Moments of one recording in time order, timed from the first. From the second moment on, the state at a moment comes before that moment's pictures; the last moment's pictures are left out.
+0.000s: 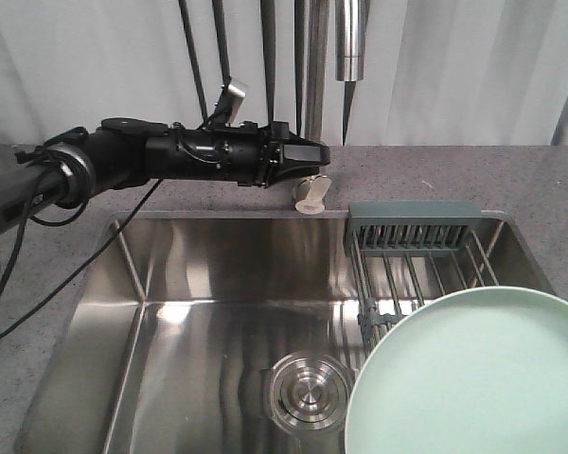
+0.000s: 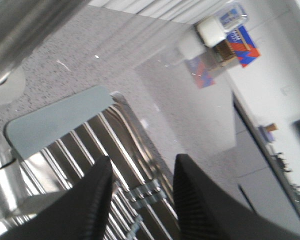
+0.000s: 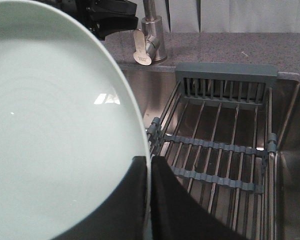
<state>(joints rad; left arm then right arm) -0.28 2.27 -1.86 -1.58 1.02 0.84 0.28 0.15 -0.45 0.15 0.72 0.03</state>
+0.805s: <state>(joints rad) 0.05 1.69 -1.70 -0.85 1.23 0.55 0.28 0.15 -0.45 0.15 0.72 0.03</state>
